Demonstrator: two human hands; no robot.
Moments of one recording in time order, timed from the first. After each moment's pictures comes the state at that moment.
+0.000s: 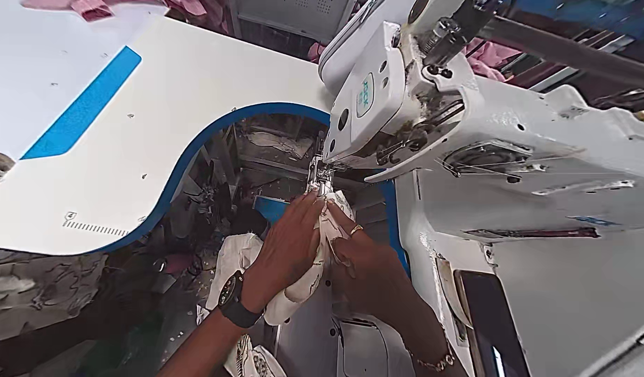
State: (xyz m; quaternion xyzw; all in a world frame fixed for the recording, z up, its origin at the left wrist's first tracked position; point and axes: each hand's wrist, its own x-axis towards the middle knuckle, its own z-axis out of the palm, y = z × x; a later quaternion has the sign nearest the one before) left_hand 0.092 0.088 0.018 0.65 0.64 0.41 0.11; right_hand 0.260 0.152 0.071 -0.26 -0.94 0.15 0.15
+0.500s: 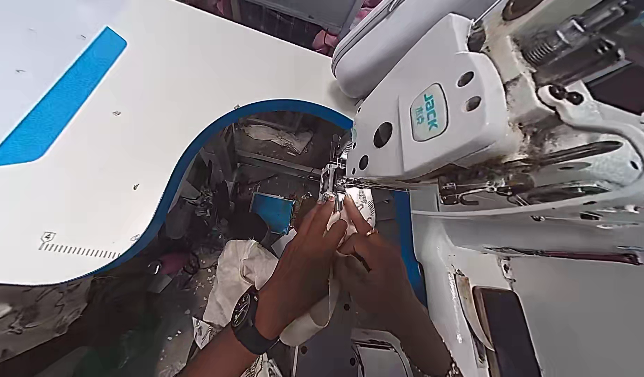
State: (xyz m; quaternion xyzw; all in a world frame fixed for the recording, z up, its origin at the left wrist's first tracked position) left_hand 0.091 0.093 0.023 0.63 0.62 0.44 0.15; right_hand 0.228 0.158 0.061 -0.31 -0.88 0.29 0.23
